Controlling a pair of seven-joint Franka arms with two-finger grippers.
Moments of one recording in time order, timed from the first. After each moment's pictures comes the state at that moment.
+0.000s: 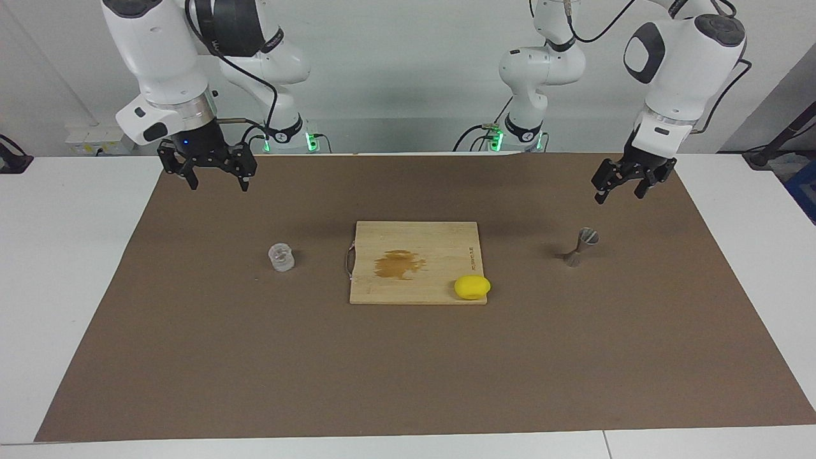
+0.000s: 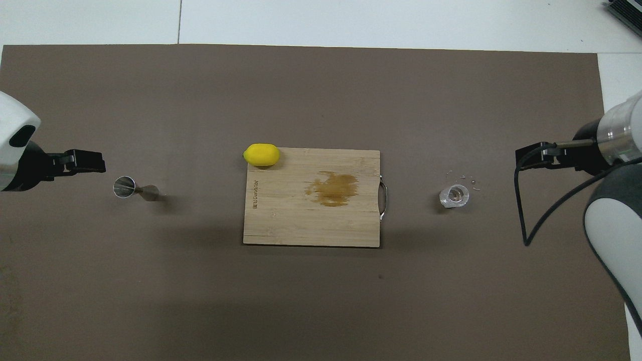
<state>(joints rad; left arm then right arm) -0.03 -0.13 0.00 -1.95 -0.02 1.94 -0.13 0.03 -0.03 0.05 -1.68 -0.06 1.67 0.12</state>
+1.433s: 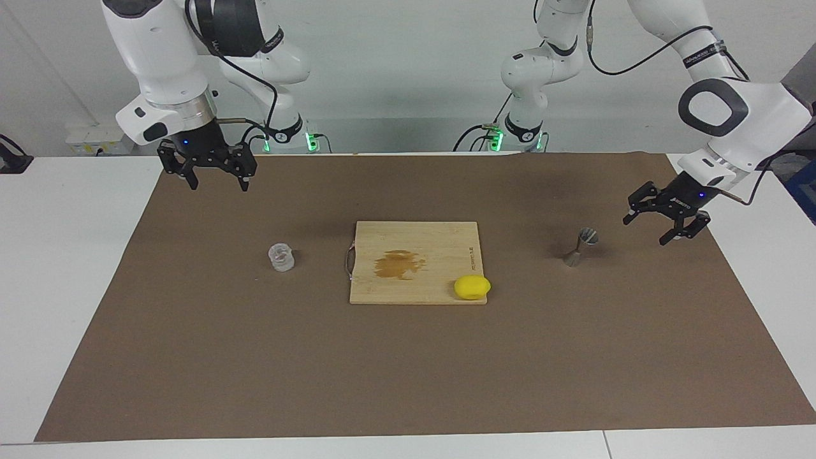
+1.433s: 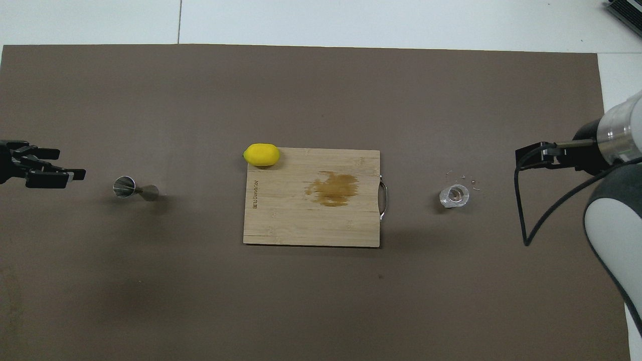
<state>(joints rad) 0.25 0.08 0.01 -1.95 -0.54 1.99 1.10 0.03 -0.03 0.05 -1.68 -0.06 1.67 0.12</state>
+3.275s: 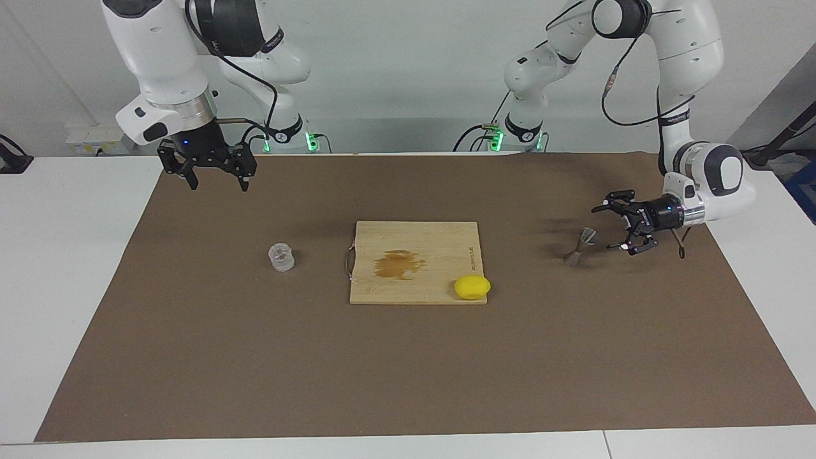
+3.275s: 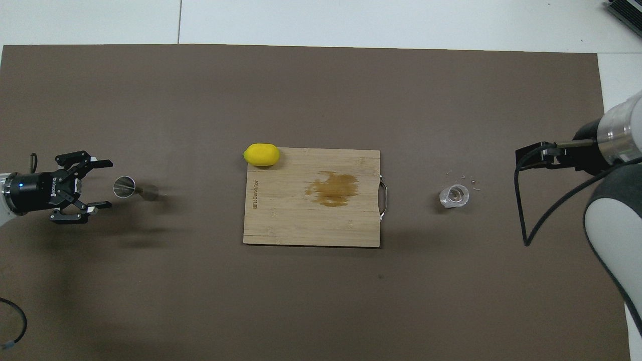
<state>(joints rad) 0.46 0.40 0.01 -1.97 -1.20 1.41 2.26 0.03 -0.03 0.05 -1.68 -0.06 1.67 0.12</state>
